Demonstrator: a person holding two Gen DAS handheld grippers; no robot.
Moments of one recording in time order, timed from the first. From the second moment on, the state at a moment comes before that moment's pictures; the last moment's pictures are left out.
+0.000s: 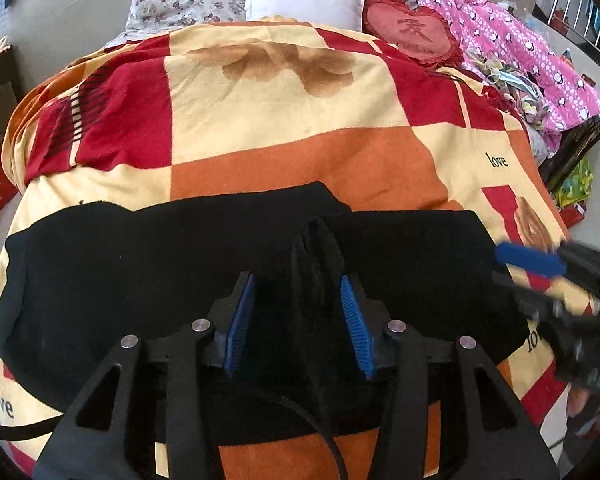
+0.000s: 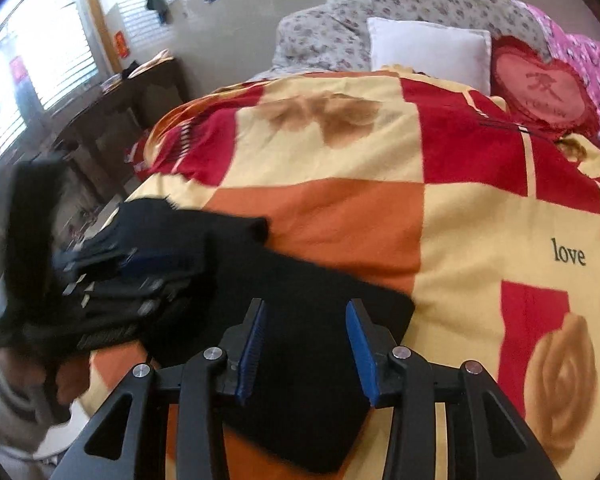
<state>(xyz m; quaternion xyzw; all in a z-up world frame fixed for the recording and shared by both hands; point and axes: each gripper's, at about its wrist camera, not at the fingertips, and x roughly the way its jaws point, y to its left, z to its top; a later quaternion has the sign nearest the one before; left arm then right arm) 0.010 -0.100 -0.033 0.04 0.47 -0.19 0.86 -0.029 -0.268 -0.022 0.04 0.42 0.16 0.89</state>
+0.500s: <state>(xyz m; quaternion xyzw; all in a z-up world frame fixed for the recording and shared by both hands) -0.004 -0.065 -0.022 0.03 0.47 -0.16 0.87 -0.045 -0.243 -0.027 0.01 0.44 0.18 0.88</state>
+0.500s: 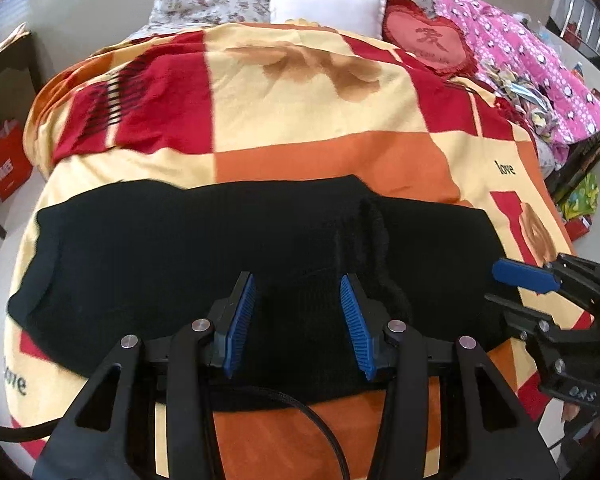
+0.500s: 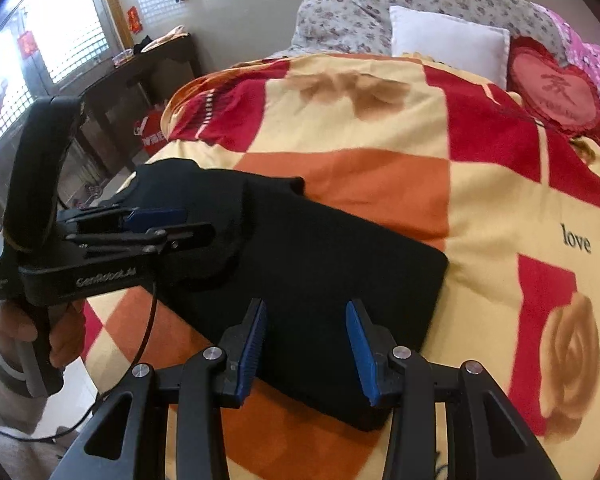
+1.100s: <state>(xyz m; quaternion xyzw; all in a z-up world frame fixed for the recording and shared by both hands) -0.012 0.015 -0.020 -0.01 0.47 -0.08 0.88 -0.006 -0.150 -0.034 -0.04 0.44 0.26 0.86</state>
